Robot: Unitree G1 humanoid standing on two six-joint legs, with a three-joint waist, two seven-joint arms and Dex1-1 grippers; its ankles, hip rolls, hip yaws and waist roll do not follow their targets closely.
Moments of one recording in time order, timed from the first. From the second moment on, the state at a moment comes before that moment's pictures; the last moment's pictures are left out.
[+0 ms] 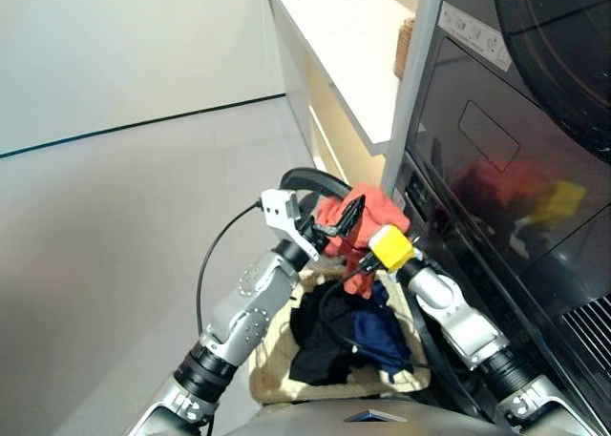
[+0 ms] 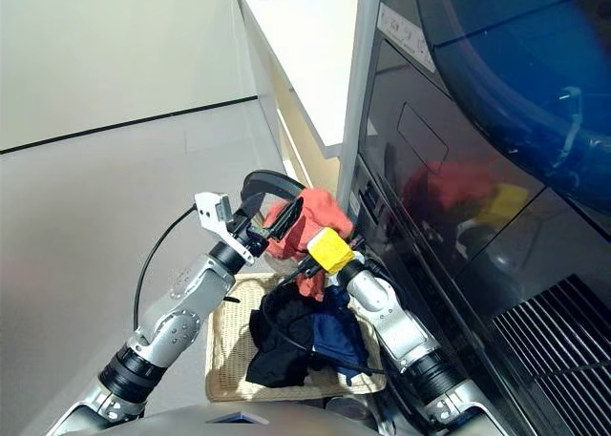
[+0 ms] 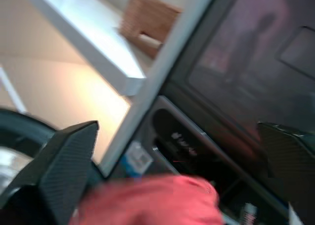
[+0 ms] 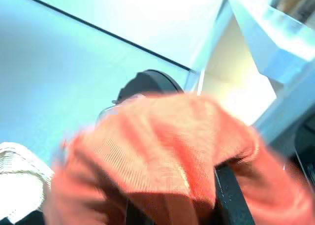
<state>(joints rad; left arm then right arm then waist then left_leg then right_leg) -0.08 0.29 -0.42 -0.17 -0.84 0.04 -0.03 -0.09 -0.40 0.43 0.09 -0.03 -0.07 0.04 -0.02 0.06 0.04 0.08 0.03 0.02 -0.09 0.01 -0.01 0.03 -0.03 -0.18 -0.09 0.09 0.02</state>
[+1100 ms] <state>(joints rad) 0.00 0.23 -0.20 0.32 -0.53 -0.16 0.27 -0.16 -0.26 0.25 0.34 0.61 -0.18 -0.19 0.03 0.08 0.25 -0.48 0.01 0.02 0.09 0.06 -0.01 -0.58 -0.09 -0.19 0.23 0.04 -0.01</state>
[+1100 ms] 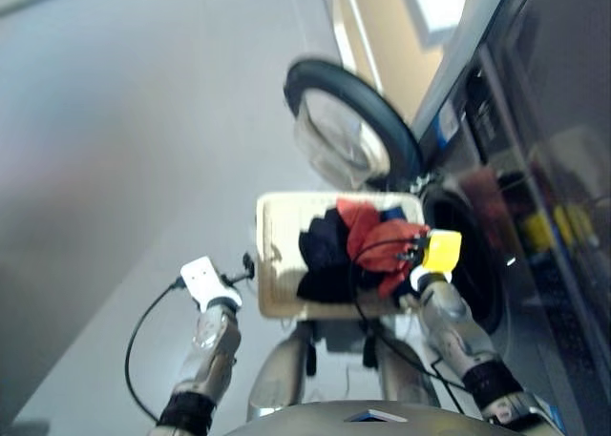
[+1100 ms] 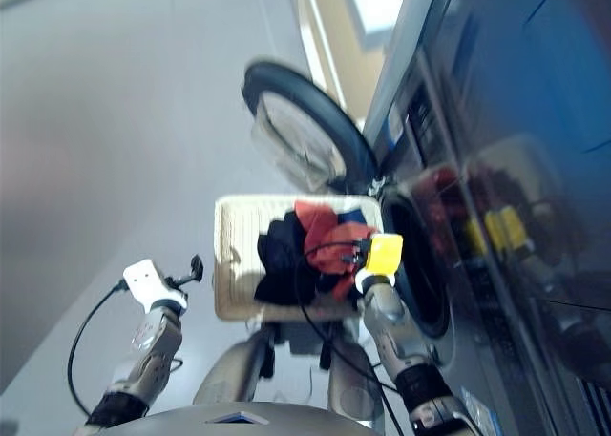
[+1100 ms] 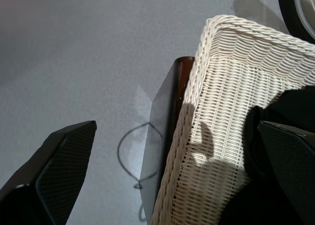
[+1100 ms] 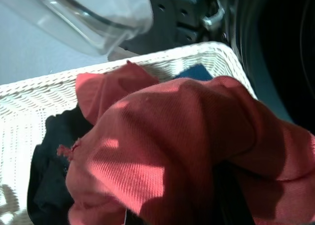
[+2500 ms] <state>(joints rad) -0.16 0.33 -0.27 0.27 -0.51 -0.20 0.32 -0.75 -0.45 -0.32 0.60 0.76 -0.56 -0.85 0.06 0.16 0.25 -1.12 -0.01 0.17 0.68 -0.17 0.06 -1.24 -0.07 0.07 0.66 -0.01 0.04</state>
